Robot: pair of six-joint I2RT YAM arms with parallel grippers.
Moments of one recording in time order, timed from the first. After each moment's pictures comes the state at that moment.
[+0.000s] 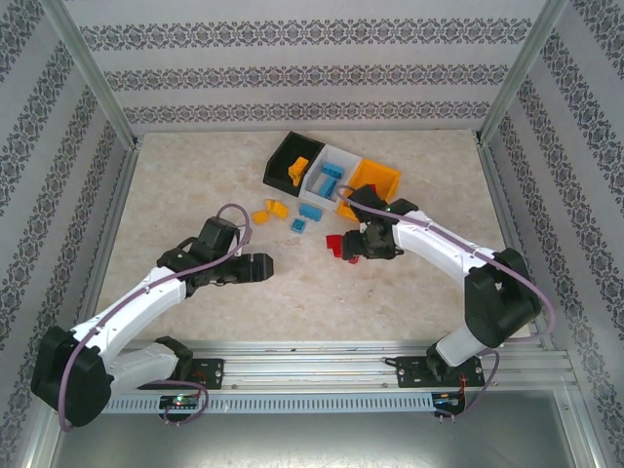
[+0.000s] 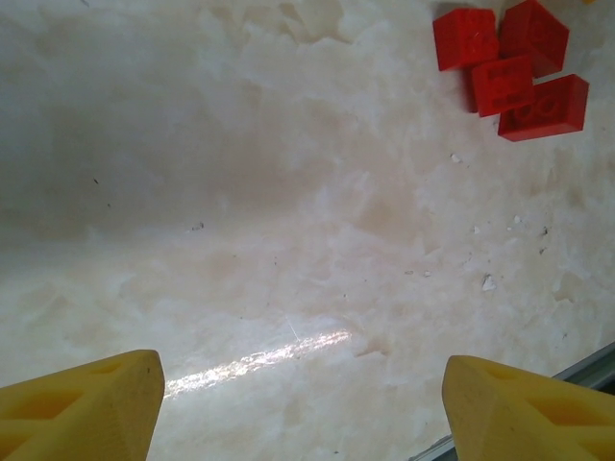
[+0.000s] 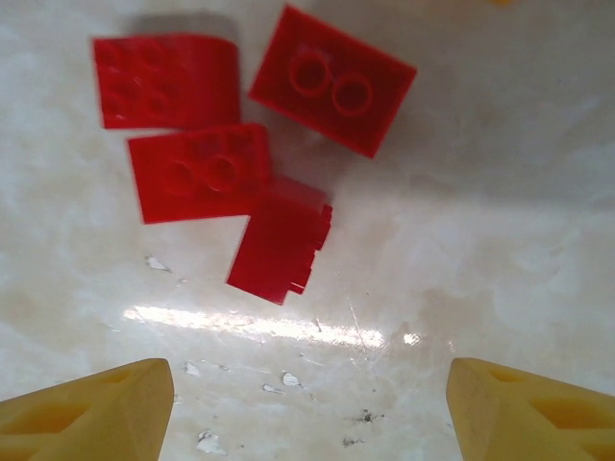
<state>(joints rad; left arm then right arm) -0.47 1.10 0.71 -0.58 0.27 -0.57 0.54 1.57 1.10 -0.85 0.00 0.52</state>
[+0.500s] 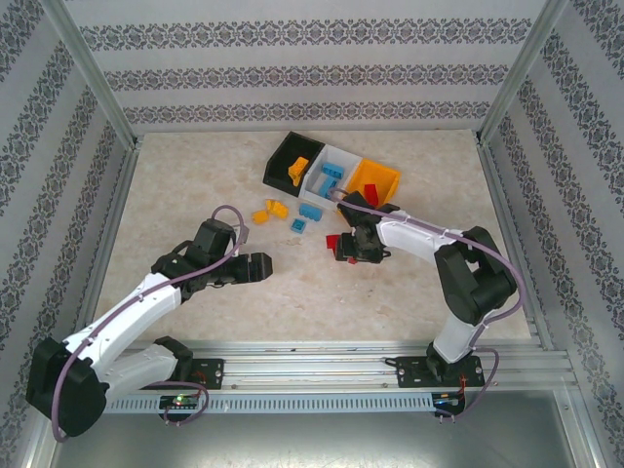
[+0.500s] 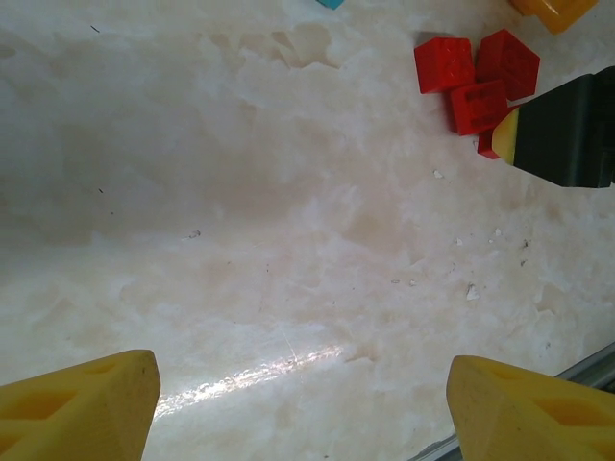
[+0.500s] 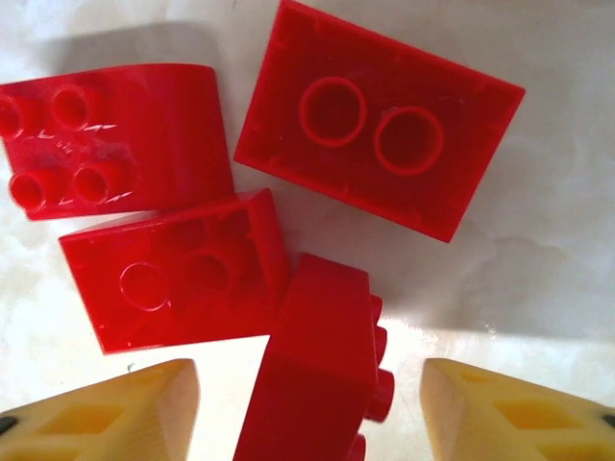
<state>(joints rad) -0.47 1.03 0.70 -0.58 0.25 -0.59 0.54 1.74 1.08 -0.69 -0.03 0.61</state>
